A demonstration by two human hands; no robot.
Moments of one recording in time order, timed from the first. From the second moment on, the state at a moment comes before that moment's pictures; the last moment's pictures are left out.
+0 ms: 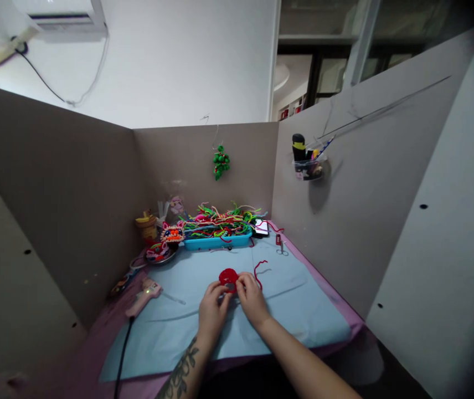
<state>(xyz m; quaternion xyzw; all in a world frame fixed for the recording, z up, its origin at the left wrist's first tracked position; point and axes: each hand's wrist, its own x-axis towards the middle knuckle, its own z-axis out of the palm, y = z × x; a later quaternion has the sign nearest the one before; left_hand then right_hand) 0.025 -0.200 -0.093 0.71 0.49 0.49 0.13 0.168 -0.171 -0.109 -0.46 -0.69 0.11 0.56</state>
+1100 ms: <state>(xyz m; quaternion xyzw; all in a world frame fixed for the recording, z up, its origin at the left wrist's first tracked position) 0.015 -0.194 -0.094 0.64 0.50 0.56 0.12 0.161 -0.182 -0.101 -0.42 -0.73 0.09 0.53</state>
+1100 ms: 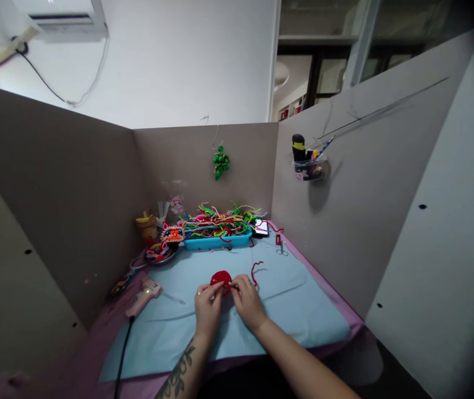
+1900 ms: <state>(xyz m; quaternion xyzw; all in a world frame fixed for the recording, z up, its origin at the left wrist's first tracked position) 0.014 -0.196 -0.090 0.53 0.52 0.65 0.16 0.198 -0.140 -0.139 -0.55 -0.59 0.06 0.58</state>
